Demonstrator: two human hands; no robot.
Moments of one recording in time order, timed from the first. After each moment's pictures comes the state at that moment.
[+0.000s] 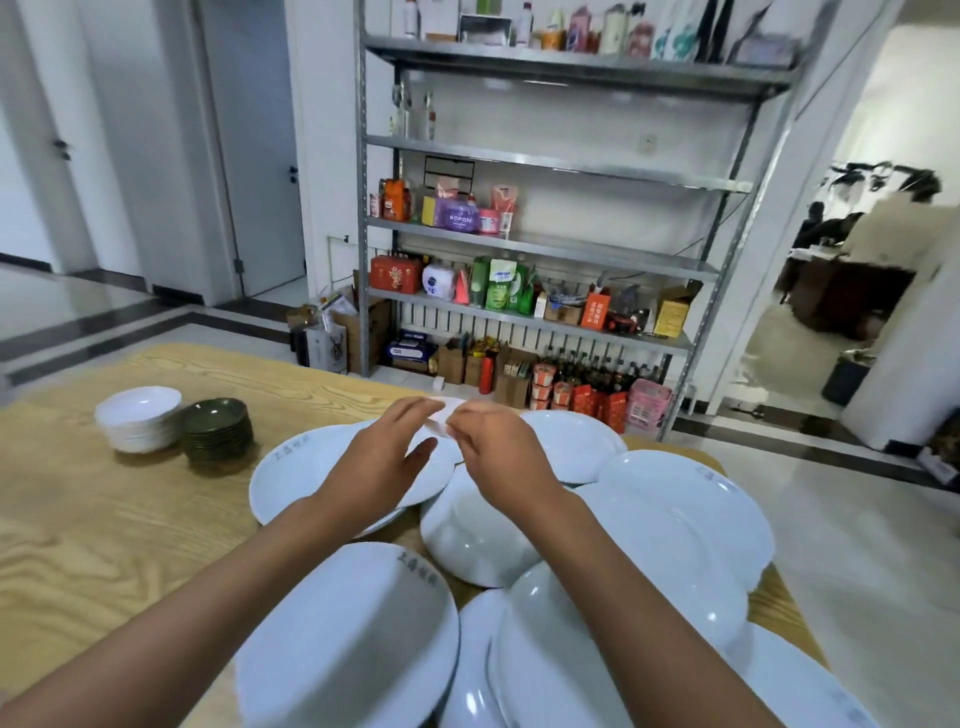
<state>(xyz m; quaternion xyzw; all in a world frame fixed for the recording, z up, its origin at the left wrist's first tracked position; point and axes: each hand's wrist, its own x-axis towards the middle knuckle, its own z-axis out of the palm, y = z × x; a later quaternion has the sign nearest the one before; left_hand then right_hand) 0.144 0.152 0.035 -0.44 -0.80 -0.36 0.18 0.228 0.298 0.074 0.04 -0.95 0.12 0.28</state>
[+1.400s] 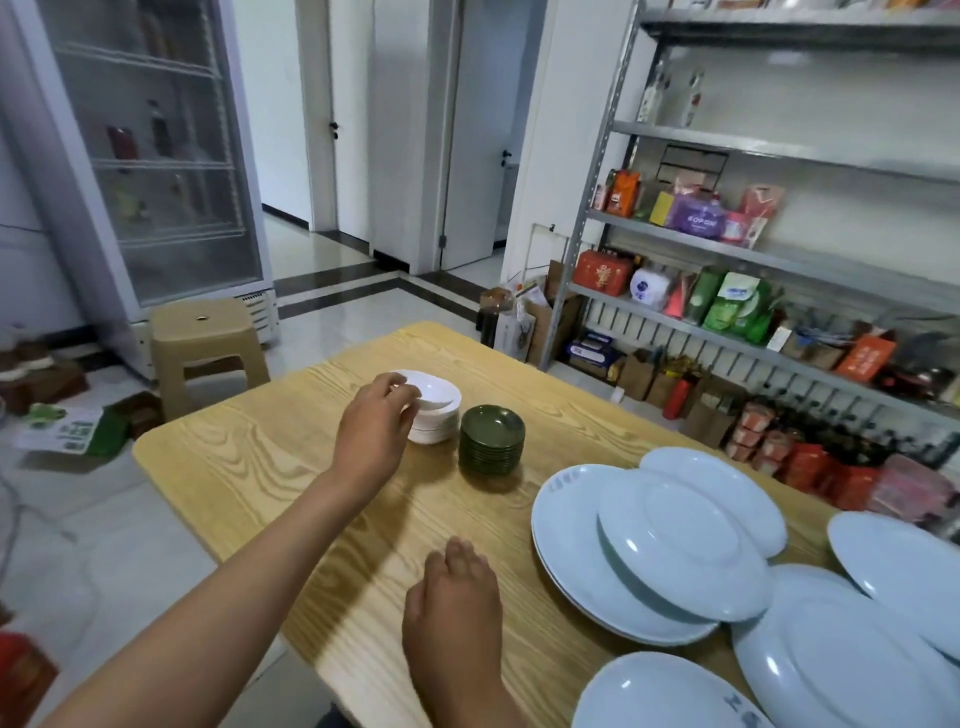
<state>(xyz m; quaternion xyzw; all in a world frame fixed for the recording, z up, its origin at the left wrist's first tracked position) -0.053 -0.134 -0.011 -0.13 -0.91 -0.27 0.30 0.098 -0.021 -0.091 -0.01 -0.98 0.14 0.13</state>
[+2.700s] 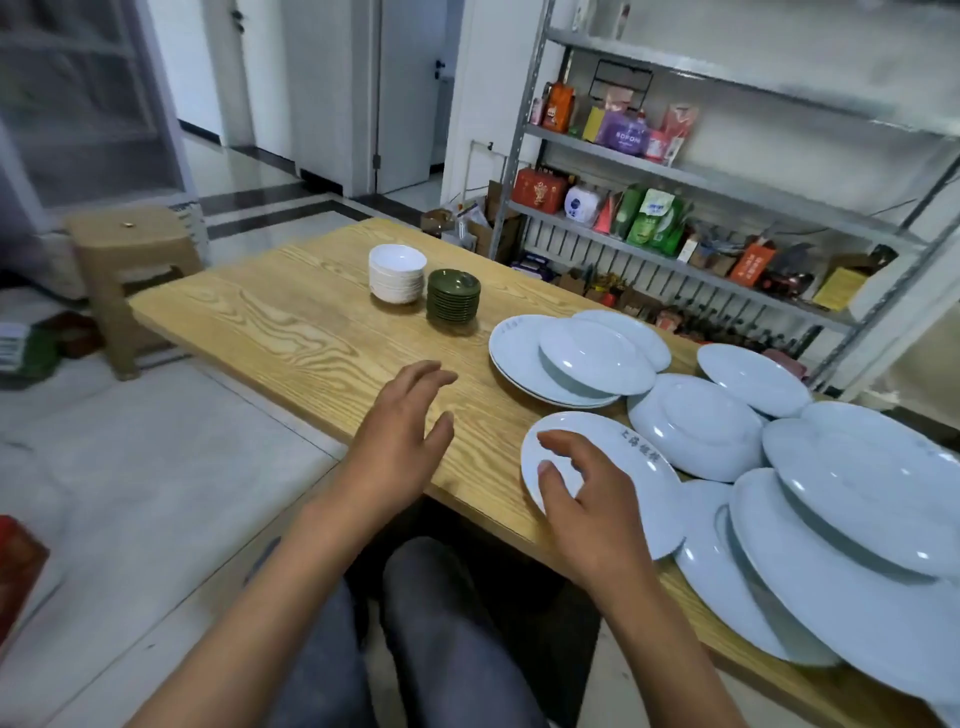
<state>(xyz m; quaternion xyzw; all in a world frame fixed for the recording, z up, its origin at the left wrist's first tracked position) 0.219 -0.124 -0.027 -0.24 -0.85 -0.43 0.15 0.331 0.048 0.000 -0.11 -0.89 0.41 0.16</state>
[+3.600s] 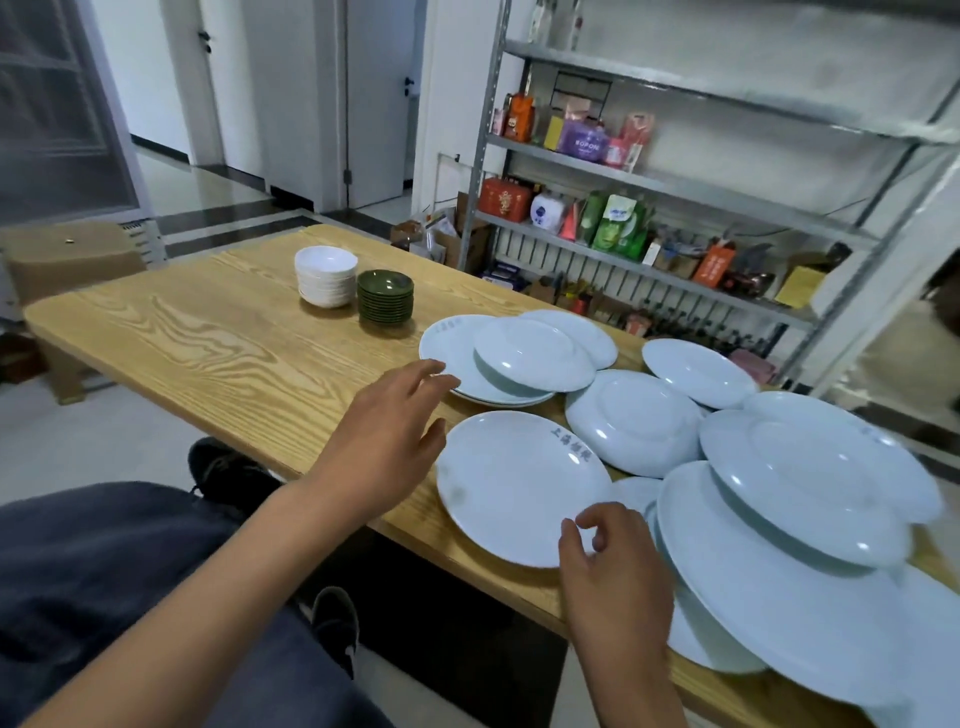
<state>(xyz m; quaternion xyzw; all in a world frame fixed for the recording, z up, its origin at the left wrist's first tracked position) 0.226 -0.045 -0.020 -0.33 -0.88 -0.26 0.20 0.376 0.134 -0.049 -0.28 -0.90 0.25 0.23</state>
